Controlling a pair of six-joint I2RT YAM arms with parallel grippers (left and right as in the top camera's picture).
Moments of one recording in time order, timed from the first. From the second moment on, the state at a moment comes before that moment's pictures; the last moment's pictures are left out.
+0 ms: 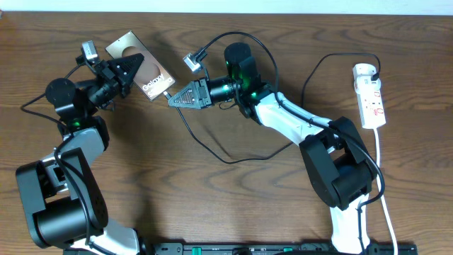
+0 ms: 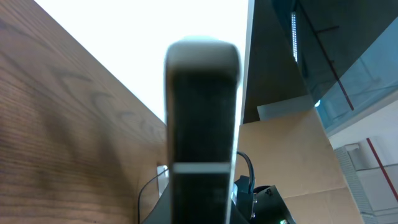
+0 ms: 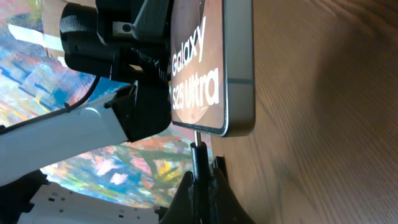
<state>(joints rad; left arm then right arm) 0.32 1.76 0.81 1.06 1.10 -1.44 0.59 2.13 1.46 0.39 -1.20 0.93</state>
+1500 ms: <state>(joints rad) 0.34 1.76 0.81 1.07 1.07 -1.43 0.59 2.13 1.46 0.47 -1.10 1.10</state>
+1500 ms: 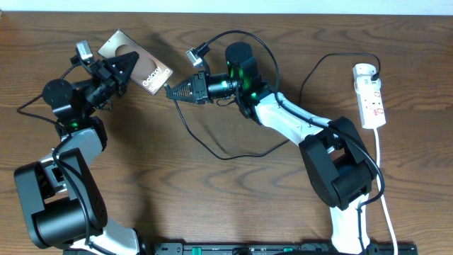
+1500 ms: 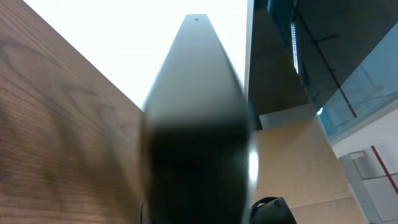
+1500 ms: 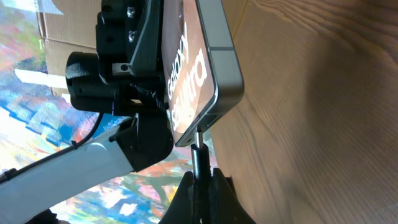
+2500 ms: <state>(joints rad) 0.34 1.76 0.81 1.06 1.17 -1.40 0.60 2.13 1.46 0.35 -1.17 0.95</state>
